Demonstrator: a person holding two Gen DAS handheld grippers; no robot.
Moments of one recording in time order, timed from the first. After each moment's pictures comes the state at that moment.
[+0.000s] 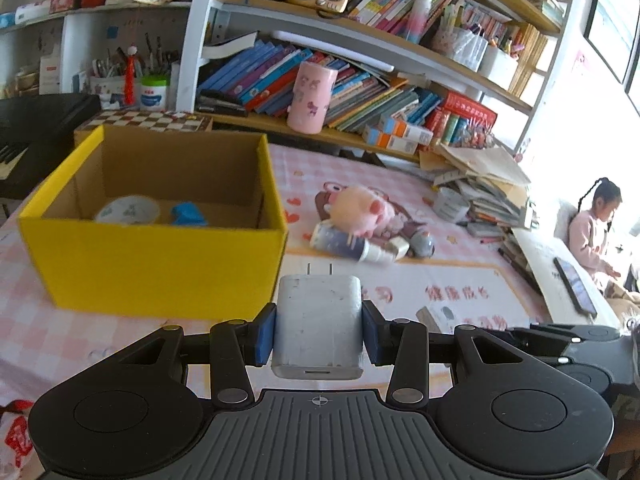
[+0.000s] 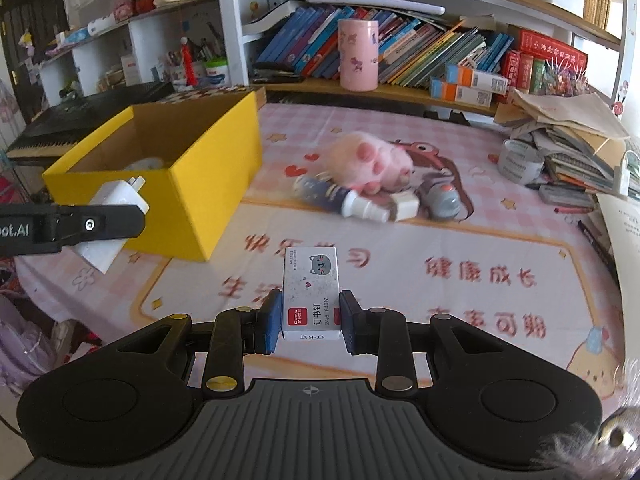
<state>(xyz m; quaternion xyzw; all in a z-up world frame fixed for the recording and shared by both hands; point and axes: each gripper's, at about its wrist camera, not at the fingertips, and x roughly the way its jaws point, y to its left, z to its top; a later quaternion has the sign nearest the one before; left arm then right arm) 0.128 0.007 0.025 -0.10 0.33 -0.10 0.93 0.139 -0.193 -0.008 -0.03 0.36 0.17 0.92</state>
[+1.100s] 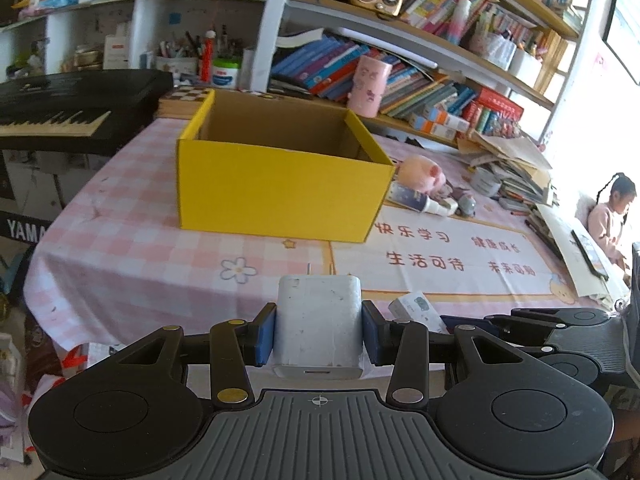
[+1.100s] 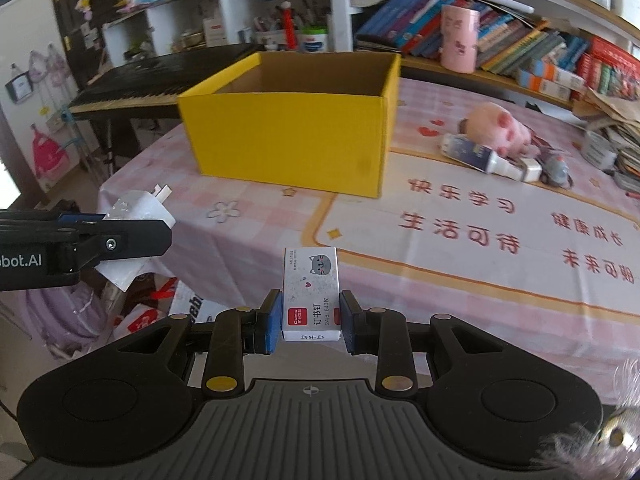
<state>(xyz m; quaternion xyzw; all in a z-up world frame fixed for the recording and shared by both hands) 0.022 0.100 0.013 -0.11 0.35 -0.05 0.93 0.047 -0.074 -0.026 -0.05 0.38 0.24 0.89</state>
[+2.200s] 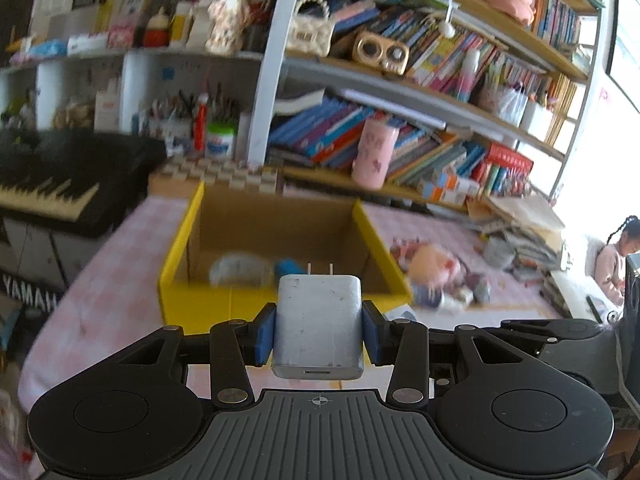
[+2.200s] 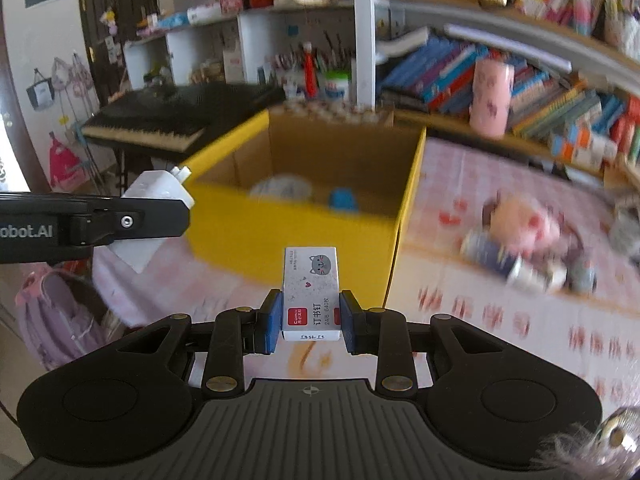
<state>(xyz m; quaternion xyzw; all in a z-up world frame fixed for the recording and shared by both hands) 0.119 0.106 0.063 -0.09 0.27 -0.04 0.96 0.139 -0.056 0.017 -0.07 0.32 0.28 0.90</state>
